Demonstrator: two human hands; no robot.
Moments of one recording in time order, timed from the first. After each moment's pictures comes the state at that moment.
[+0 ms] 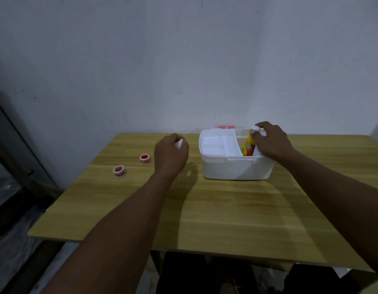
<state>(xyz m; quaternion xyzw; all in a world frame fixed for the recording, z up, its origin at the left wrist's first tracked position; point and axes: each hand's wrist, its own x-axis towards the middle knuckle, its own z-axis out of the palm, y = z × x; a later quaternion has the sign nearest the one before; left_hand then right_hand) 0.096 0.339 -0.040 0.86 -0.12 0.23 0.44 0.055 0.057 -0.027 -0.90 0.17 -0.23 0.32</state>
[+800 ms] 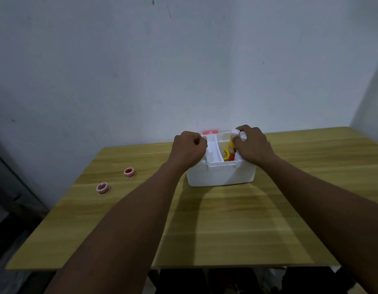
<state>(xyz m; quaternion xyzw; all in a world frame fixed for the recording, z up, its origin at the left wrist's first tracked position) 0.102 0.258 -0.009 0.88 -0.23 0.08 0.41 0.050 0.058 -0.030 -0.90 0.17 -0.24 0.33</state>
